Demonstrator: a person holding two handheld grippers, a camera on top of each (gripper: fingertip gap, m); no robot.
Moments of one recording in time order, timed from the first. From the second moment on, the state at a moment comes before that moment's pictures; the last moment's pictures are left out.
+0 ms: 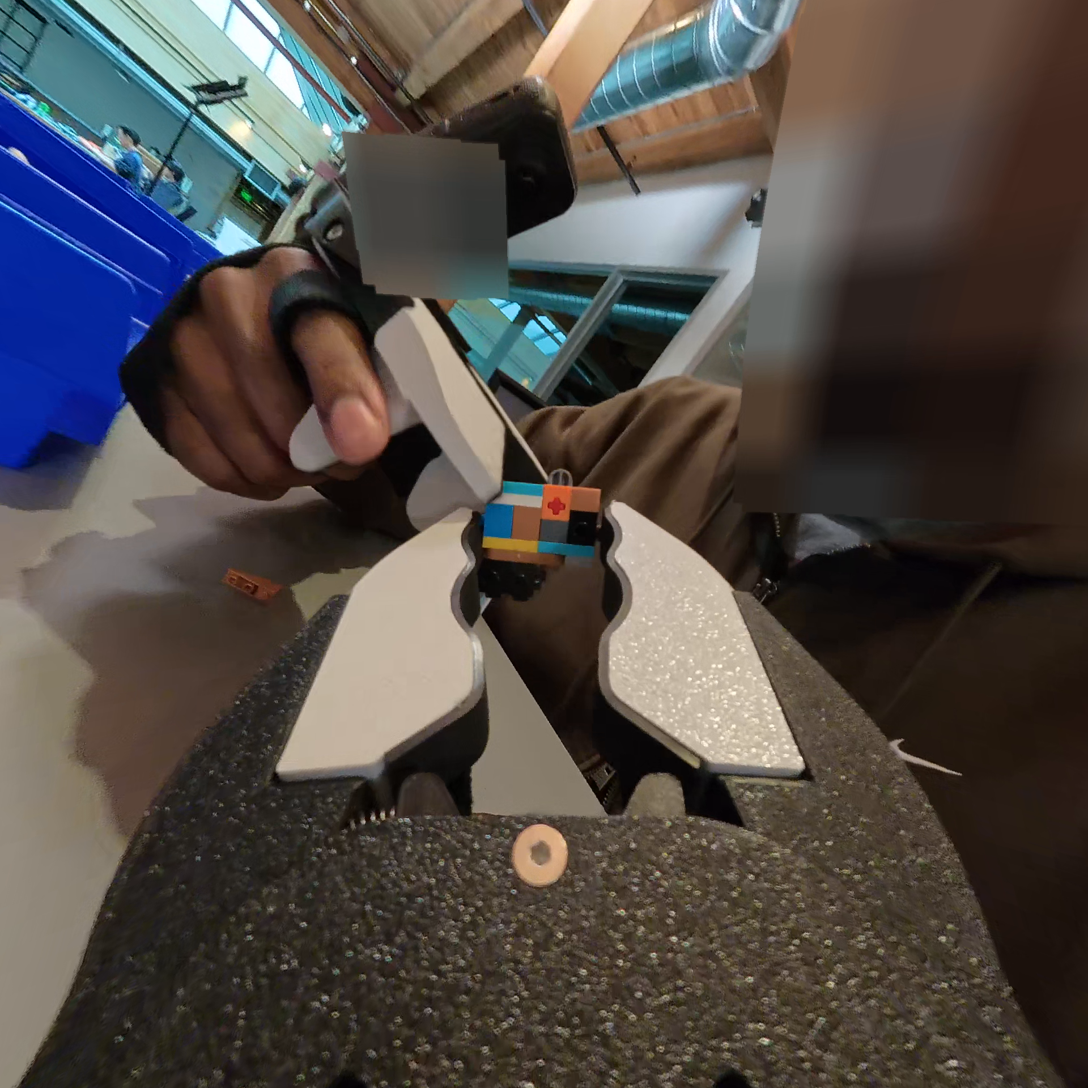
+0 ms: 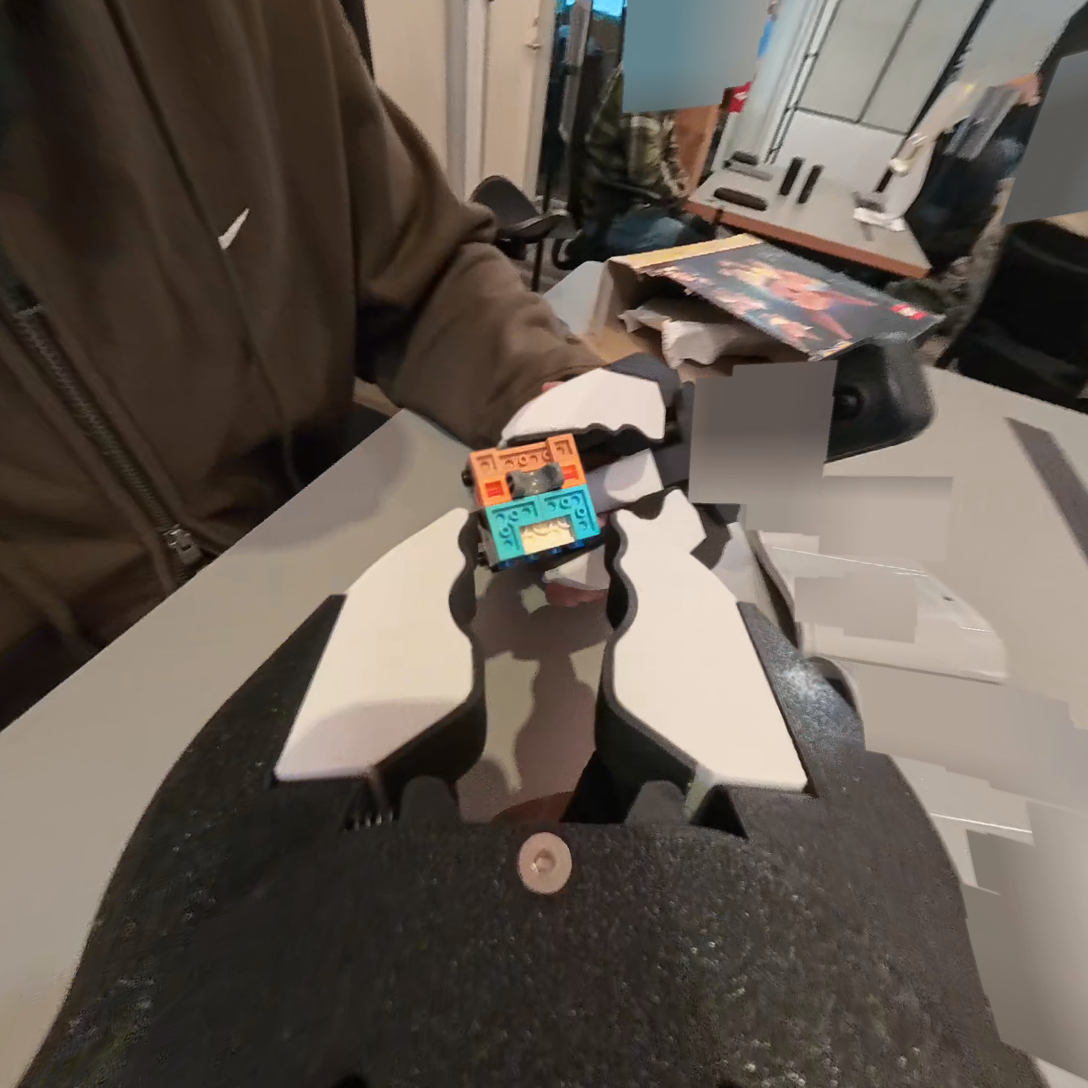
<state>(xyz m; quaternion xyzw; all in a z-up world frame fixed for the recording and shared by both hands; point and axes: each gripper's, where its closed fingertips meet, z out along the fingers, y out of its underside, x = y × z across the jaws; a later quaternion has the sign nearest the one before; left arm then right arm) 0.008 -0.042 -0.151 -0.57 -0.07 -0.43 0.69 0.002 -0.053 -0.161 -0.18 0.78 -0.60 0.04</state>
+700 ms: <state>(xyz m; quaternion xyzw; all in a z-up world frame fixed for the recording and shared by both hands) -0.055 -0.047 -0.166 -0.64 -0.15 -0.15 0.74 -0.068 -0.046 -0.171 0.08 0.80 -0.60 0.05</state>
